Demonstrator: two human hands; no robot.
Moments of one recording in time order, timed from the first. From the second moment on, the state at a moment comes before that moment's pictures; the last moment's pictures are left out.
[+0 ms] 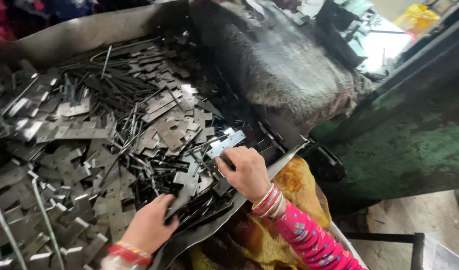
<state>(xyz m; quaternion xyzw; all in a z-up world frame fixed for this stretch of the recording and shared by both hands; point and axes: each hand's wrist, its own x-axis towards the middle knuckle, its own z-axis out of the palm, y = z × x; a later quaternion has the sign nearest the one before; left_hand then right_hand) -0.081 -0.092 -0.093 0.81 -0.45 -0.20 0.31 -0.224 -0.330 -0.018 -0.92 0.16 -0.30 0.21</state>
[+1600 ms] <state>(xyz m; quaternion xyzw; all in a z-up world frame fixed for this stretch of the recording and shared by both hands) -0.033 -0.045 -0.073 0.96 -0.26 0.01 0.02 -0.212 -0.295 -0.060 -0.58 0.23 -0.17 0.77</state>
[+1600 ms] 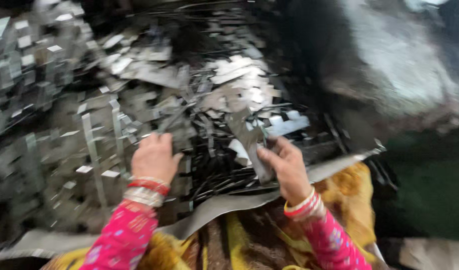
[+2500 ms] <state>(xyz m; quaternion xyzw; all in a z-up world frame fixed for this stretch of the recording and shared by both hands) -0.022 -0.003 0.014 0.39 -0.20 -0.26 0.86 -0.211 -0.381 -0.023 -0.90 0.12 -0.39 0.13</state>
